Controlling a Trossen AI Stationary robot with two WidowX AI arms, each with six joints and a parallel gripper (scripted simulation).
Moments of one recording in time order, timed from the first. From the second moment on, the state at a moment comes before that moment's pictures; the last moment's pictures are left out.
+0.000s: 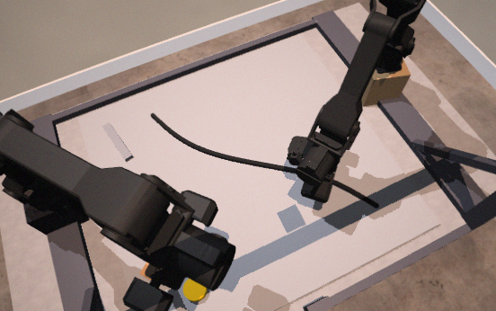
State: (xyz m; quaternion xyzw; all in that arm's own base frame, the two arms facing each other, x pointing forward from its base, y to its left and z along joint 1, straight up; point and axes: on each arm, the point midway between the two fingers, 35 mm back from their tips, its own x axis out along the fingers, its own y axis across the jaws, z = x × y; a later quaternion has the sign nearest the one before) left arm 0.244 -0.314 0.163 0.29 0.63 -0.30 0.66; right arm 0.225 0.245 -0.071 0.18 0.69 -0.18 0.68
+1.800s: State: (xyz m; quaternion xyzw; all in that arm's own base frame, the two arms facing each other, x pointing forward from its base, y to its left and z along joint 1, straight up) left arm 0.244 -0.314 0.163 0.29 0.63 -0.30 0.66; right arm 0.236 0.195 -0.072 0.18 0.69 -0.18 0.68
